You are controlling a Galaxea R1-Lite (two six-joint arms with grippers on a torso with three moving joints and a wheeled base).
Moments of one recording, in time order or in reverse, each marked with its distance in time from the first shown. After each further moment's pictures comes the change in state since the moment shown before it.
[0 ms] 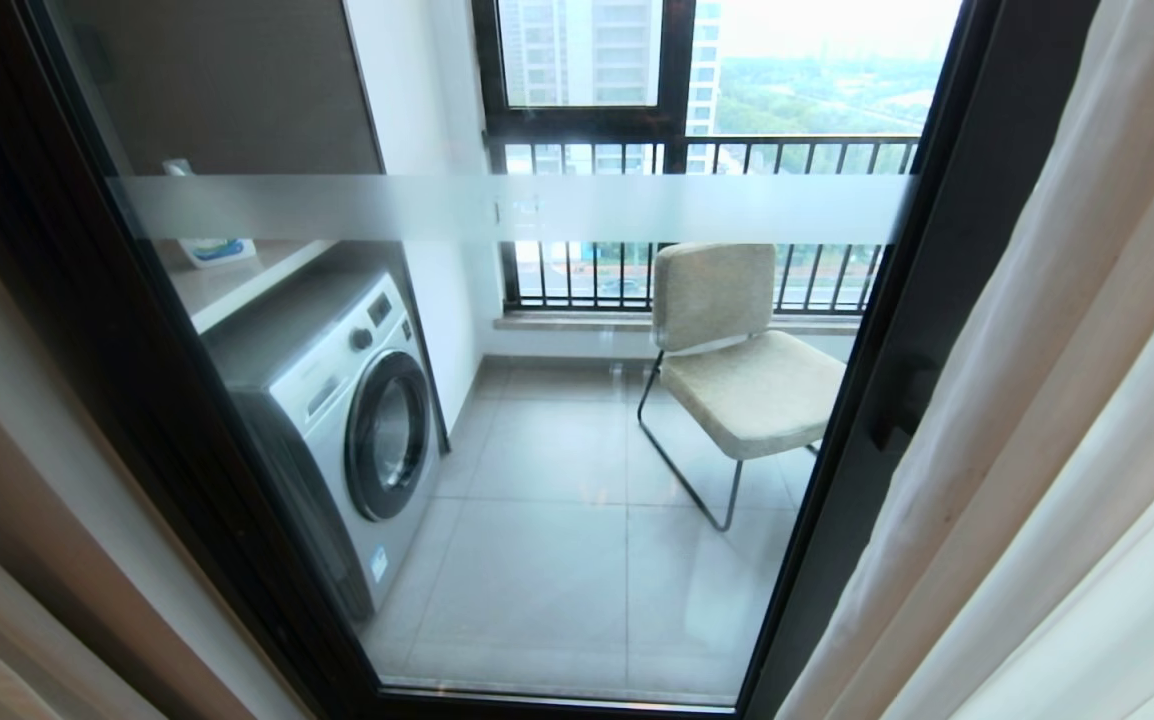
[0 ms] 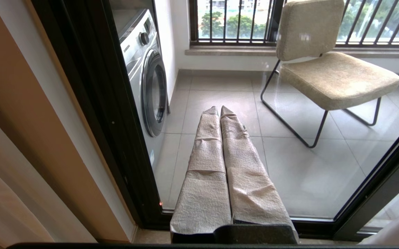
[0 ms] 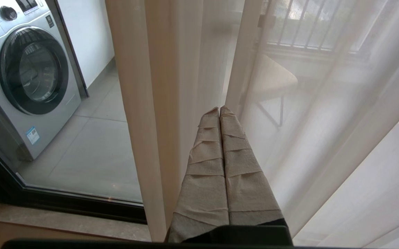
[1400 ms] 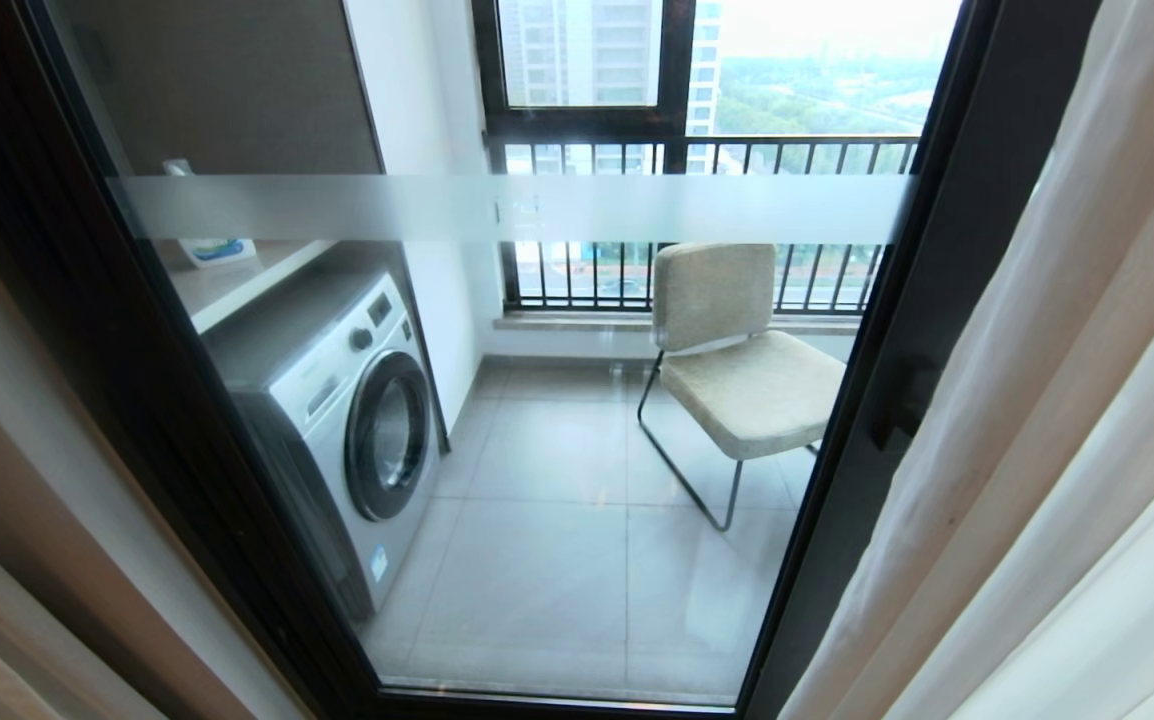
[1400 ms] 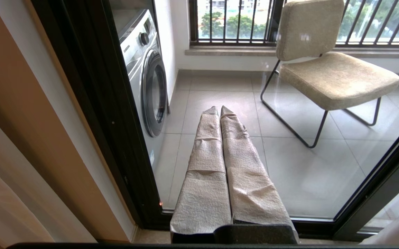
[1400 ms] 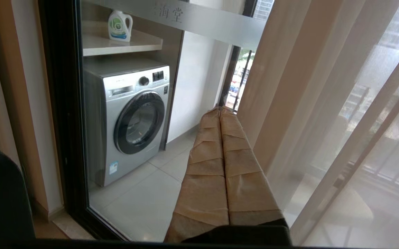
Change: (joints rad) left arm 0.000 0.000 0.000 0.000 0.000 0.000; right arm 0.004 0.174 -0.348 -0.105 0.460 -0.023
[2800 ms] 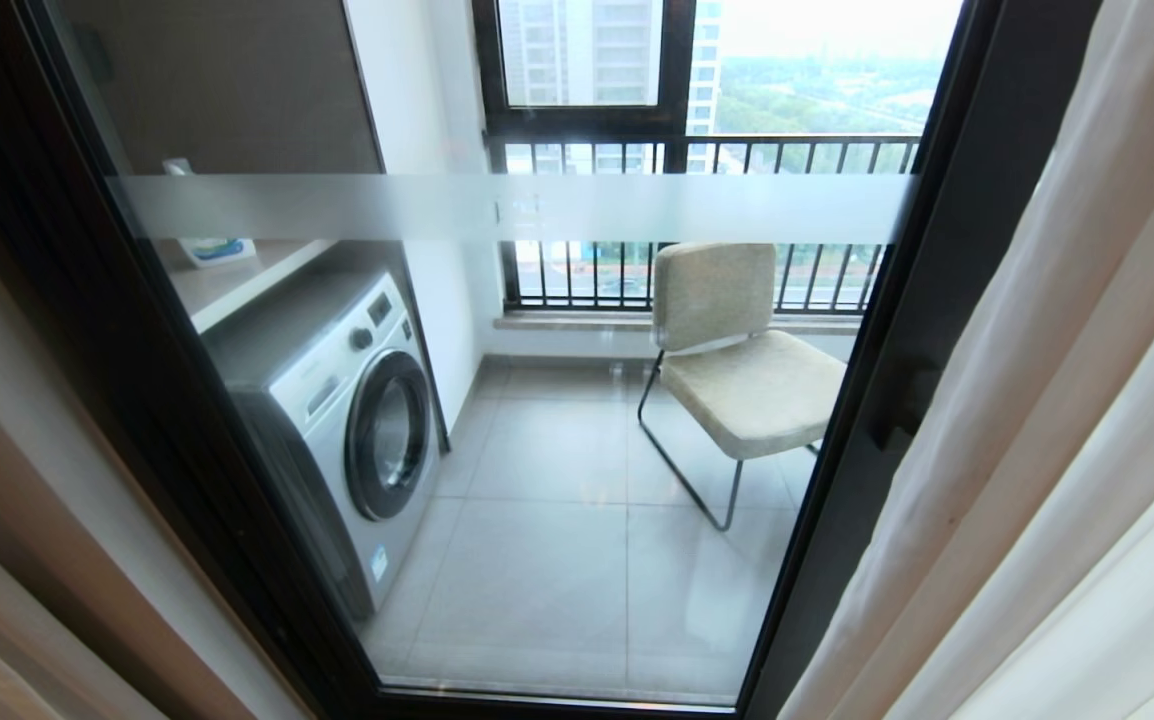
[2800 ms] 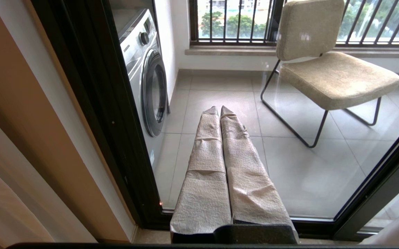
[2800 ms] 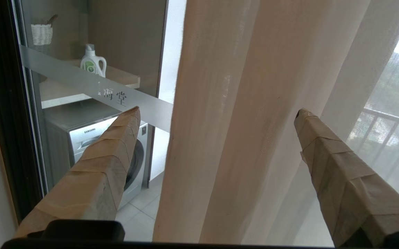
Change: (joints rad) left arm 0.000 0.000 0.000 0.000 0.000 0.000; right arm 0.005 0.883 -0.618 -0.361 -0.045 0.054
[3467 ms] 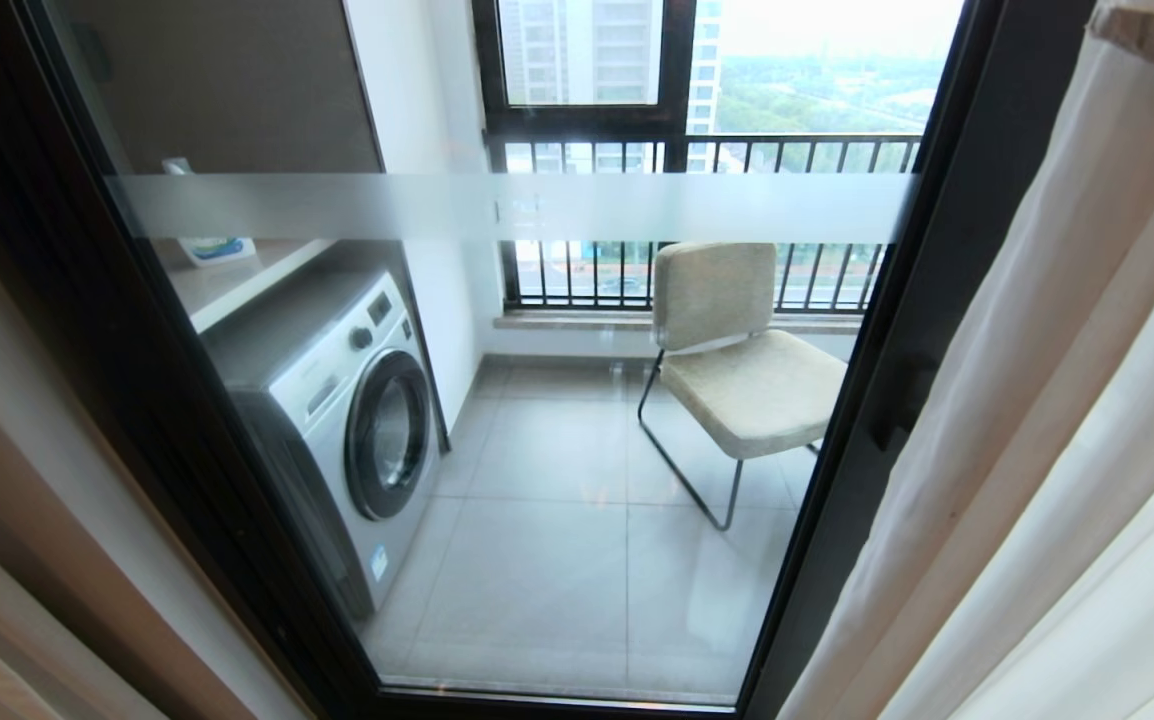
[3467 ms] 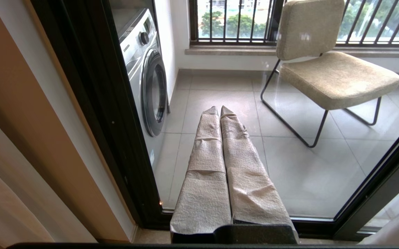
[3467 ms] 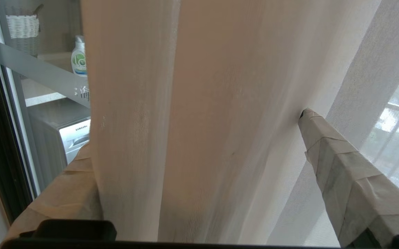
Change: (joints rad) left arm 0.000 0.000 0.000 0.000 0.000 0.000; right arm -0.001 0.234 -0.185 -0.004 -0.003 -0.006
